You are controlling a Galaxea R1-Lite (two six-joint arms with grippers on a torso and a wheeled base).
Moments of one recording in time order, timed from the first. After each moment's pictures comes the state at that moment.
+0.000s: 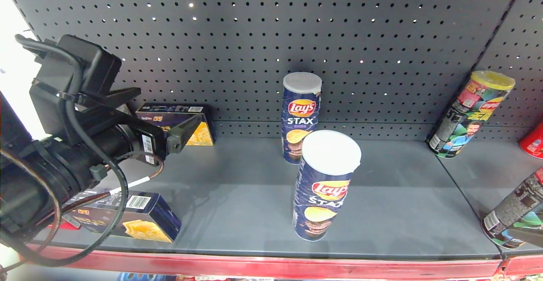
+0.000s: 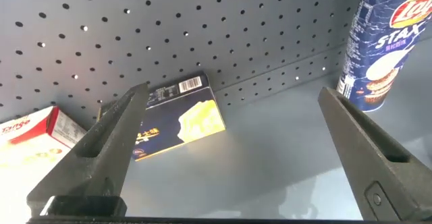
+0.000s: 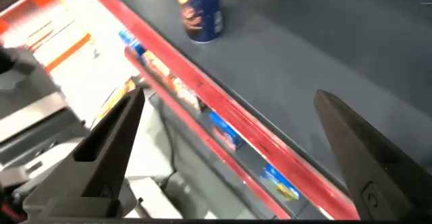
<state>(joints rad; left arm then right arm) -0.48 1.34 -0.68 -0.71 0.22 0.27 0.39 0.74 -0.44 -0.01 0.39 -0.18</state>
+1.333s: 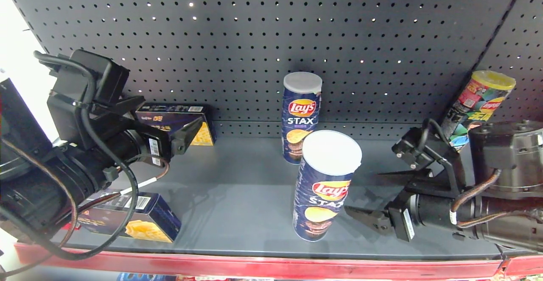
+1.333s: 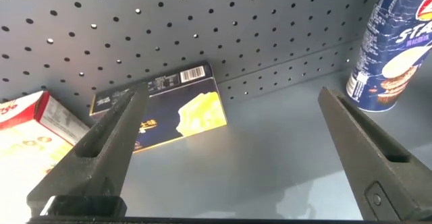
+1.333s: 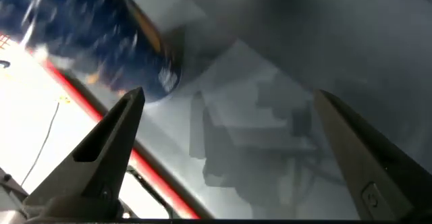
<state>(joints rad) -0.44 1.39 -0.64 -0.80 0.22 0.23 0.64 1.46 -0.73 -0.30 0.02 -0.13</state>
